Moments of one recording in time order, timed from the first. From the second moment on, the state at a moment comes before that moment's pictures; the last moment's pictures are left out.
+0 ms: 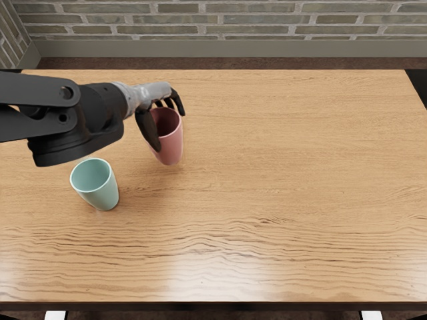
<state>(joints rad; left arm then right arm) -1.80 0.54 0.38 -1.73 0.57 0.27 0.61 -0.03 0.00 0.01 0.19 0.03 0.03 -0.32</state>
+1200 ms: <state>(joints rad) -2.07 0.83 0.38 -1.75 0.41 -0.17 0.60 -0.03 0.00 0.01 0.19 0.03 0.03 -0.32</state>
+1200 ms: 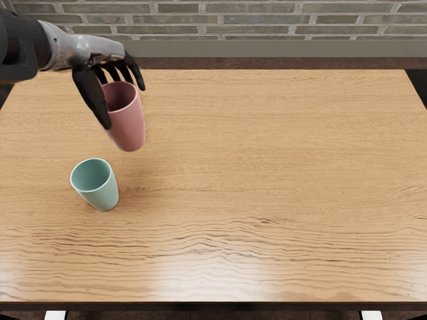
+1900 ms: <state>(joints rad) -2.13 0.96 0.39 -1.75 0.36 -0.41 0.60 -0.03 0.00 0.01 0.19 0.03 0.03 -0.32</state>
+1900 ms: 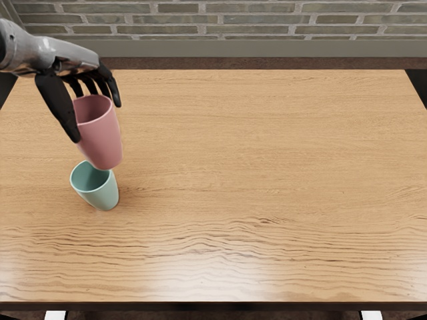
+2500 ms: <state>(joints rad) -2.14 0.96 0.50 -1.74 0.36 -0.36 0.60 -0.03 0.00 0.01 0.19 0.03 0.03 -0.32</state>
